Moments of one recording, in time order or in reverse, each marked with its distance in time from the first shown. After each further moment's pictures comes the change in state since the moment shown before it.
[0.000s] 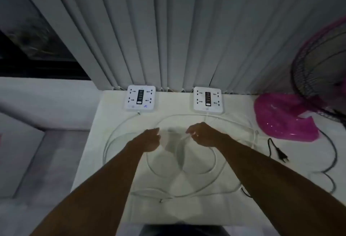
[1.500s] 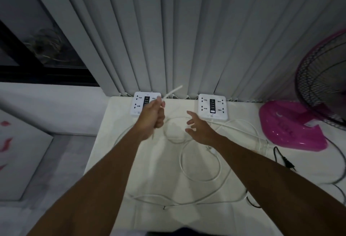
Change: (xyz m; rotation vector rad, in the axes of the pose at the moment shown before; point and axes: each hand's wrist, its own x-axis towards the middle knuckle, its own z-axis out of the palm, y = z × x) left_hand -0.016 0.051 -0.078 -1.337 0.226 0.170; right_hand 0.034 -0.019 -0.002 0.306 0.177 0.120
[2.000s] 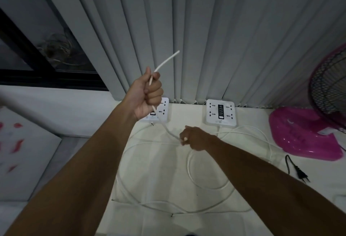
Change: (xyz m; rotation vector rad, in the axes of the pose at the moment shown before) left_hand 0.000 0.105 -0.025 -0.500 -0.436 -0.105; right_hand 0.025 -0.039 0.022 -0.599 -0.341 -0.165
